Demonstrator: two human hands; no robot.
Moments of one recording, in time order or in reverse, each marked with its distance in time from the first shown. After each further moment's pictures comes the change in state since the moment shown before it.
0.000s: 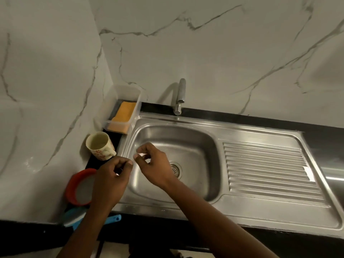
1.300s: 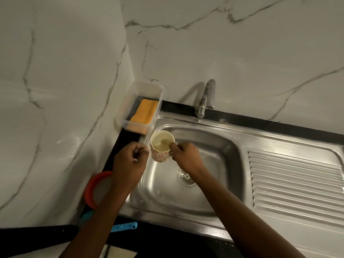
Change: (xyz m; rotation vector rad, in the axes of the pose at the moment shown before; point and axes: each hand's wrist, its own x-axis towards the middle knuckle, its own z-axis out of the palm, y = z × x) left_hand 0.070 -0.008 0.000 -0.002 0.076 0.051; right_hand 0.076 0.019 -0.019 -0.206 -0.016 0.259
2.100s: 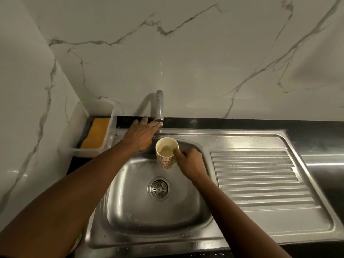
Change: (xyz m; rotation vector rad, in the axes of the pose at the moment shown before) left_hand 0.162 0.055 0.187 1.073 -0.601 0.800; right_hand 0.007 0.078 -0.106 0.006 0.278 0.162
